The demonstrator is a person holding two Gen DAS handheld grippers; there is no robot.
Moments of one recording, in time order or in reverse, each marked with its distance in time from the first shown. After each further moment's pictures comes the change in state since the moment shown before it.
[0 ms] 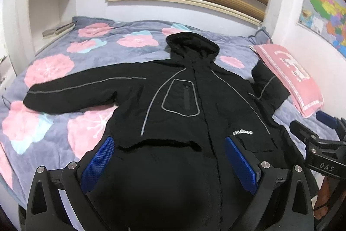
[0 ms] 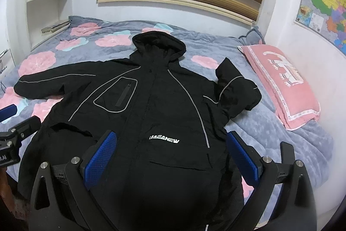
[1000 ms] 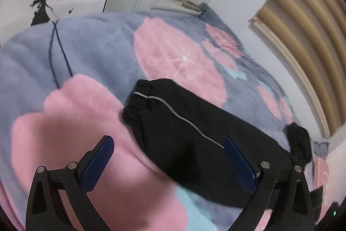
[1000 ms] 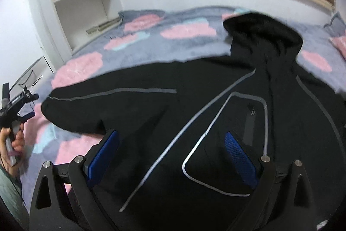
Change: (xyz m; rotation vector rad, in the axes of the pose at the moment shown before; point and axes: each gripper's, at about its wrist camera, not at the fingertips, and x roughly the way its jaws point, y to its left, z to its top) left arm 0.129 0.469 0.041 -0.657 -0.091 0.224; right arm 0.241 0.178 0.056 0.011 0.041 0.477
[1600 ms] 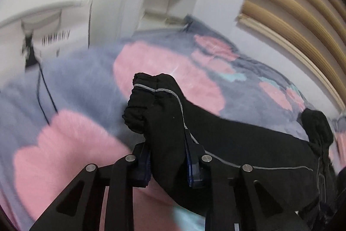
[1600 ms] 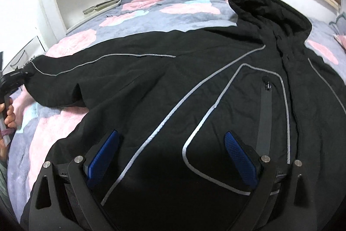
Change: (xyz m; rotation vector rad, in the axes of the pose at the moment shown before) left arm -0.010 -0.058 -0.014 0.246 -0.192 0.049; right arm 0.034 -0.003 -0.028 -0.017 0.070 -0.006
